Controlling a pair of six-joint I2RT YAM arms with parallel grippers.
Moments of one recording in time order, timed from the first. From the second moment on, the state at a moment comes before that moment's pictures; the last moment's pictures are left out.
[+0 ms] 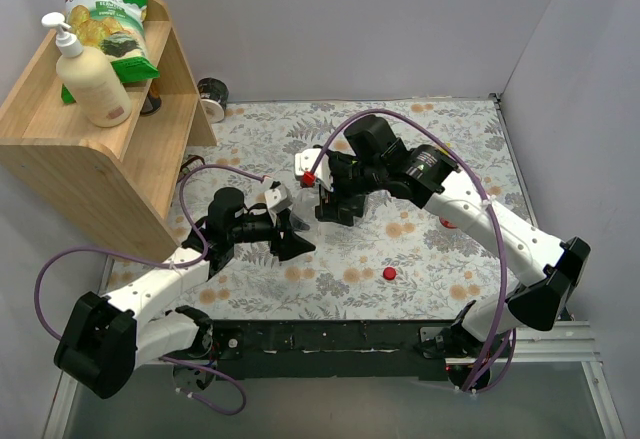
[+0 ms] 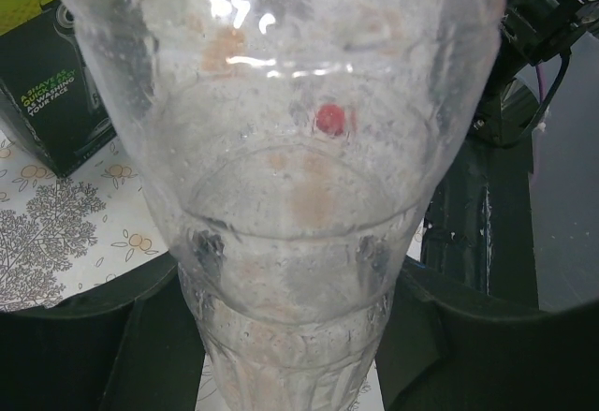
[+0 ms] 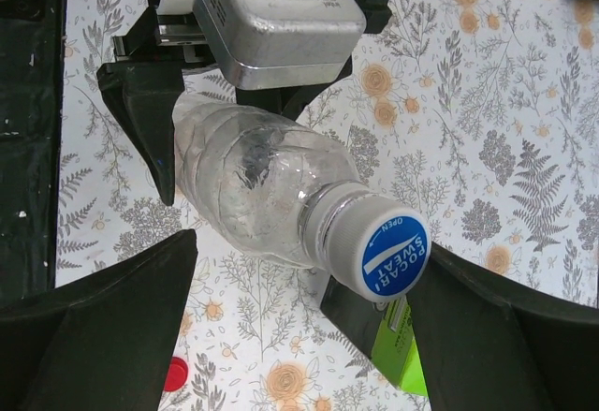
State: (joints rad) left arm -0.50 1.08 0.50 0.27 0.85 -0.02; right arm 0.89 1.46 1.59 -0.83 -0.43 -0.68
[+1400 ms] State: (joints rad) left arm -0.50 1.07 0.50 0.24 0.85 0.04; right arm 0.91 1.43 1.62 -0.84 -0.49 -0.74
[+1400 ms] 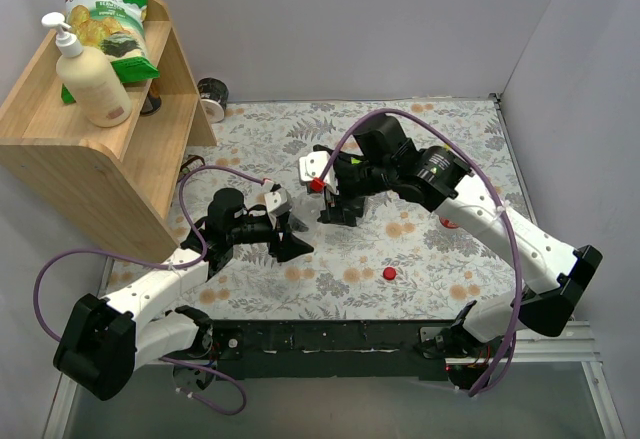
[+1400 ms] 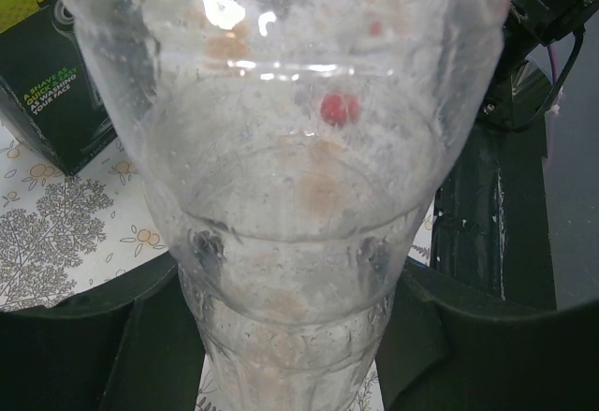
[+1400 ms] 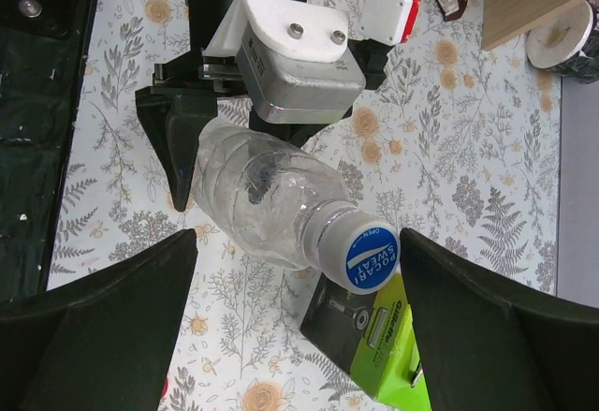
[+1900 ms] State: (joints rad) left arm -0.50 1.06 0.48 0.29 0.82 0.00; right arm 0.91 1.41 1.60 -0.82 -0.45 -0.73
